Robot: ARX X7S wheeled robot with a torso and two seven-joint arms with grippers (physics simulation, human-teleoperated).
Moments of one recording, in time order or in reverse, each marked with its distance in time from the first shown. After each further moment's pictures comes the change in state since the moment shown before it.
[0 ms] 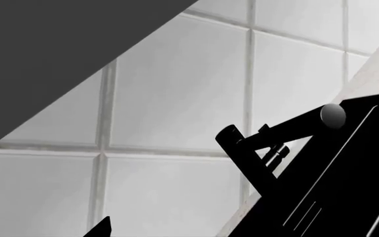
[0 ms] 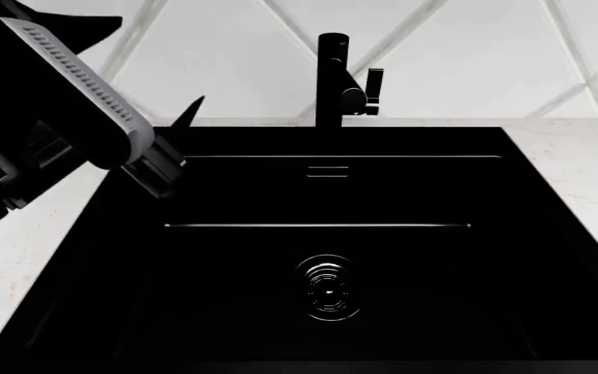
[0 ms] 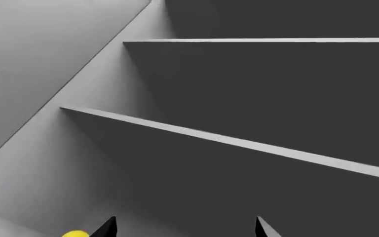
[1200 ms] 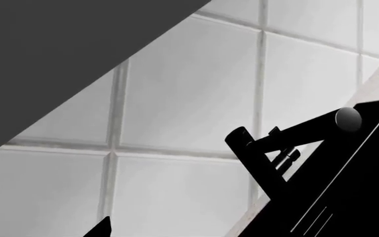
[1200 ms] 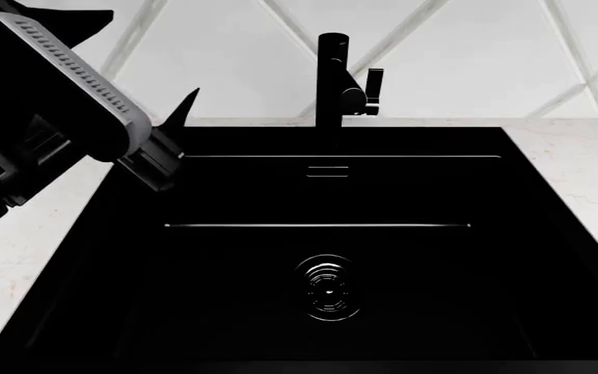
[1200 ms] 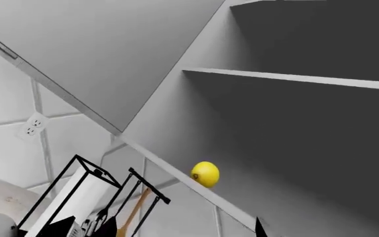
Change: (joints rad) left arm 0.001 0.005 -0.007 0.002 -0.005 -0.005 -0.042; right arm -0.398 0.331 0.283 -0.370 0.502 -0.033 -0.125
